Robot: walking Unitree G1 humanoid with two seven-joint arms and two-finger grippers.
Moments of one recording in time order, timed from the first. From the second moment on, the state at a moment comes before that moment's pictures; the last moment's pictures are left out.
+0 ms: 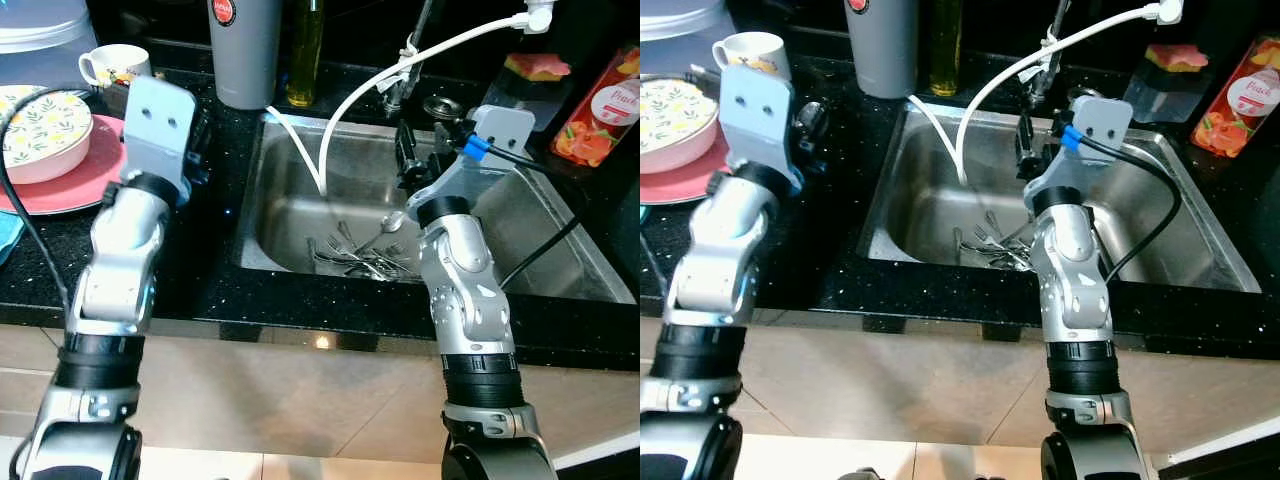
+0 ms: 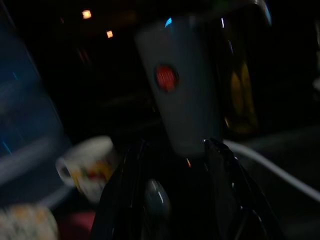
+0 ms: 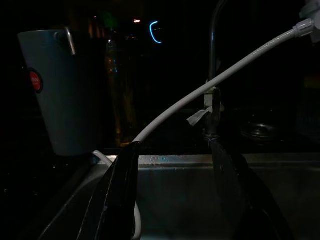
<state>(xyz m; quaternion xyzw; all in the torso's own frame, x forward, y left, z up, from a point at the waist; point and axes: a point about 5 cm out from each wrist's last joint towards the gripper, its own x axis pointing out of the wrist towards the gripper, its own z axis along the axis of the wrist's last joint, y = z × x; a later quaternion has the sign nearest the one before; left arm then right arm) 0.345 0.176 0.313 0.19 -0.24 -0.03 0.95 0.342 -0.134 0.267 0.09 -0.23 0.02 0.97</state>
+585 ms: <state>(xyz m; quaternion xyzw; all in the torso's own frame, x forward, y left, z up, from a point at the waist) 0.354 0.261 0.309 0.40 -0.09 0.02 0.91 0.342 -0.135 0.267 0.09 -0.23 0.02 0.97</state>
